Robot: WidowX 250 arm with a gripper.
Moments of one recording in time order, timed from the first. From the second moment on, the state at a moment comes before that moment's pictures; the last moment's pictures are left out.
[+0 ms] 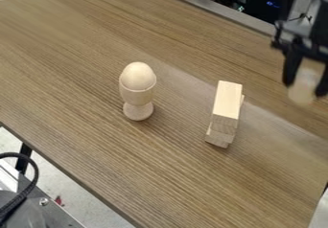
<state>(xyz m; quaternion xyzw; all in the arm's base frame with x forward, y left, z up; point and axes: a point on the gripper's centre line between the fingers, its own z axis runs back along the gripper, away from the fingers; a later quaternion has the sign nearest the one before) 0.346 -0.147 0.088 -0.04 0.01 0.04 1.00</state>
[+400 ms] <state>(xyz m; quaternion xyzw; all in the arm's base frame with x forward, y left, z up) 0.343 -0.154 0.043 0.01 0.04 -0.03 1.00</state>
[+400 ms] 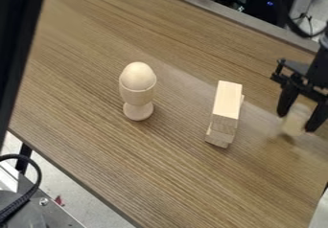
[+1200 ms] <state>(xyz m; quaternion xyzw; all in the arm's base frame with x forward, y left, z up) 0.352 -0.159 0.031 -0.01 -0.01 0.00 1.00</state>
